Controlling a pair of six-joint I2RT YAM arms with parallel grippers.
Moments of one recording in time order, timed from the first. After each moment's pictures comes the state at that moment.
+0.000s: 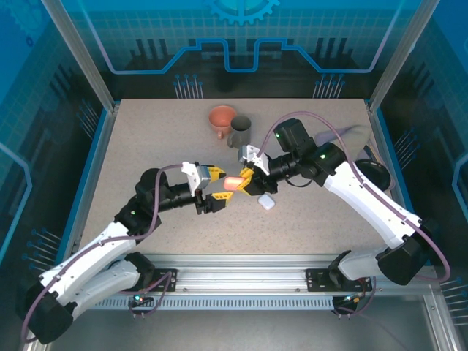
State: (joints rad) left arm -0.59 0.83 0.61 0.14 0.57 0.02; right arm 0.65 1.35 1.37 -0.86 -0.75 -0.51
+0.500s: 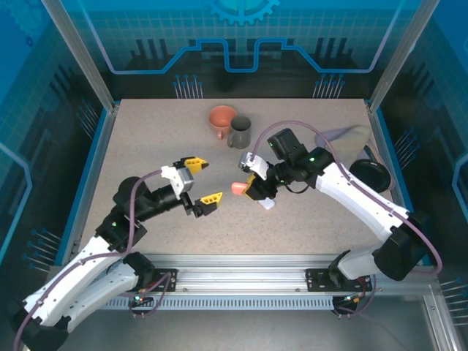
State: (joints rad) left arm -0.59 0.65 0.66 0.03 0.44 0.08; right arm 0.65 1.41 1.26 -0.85 -0.56 -0.40
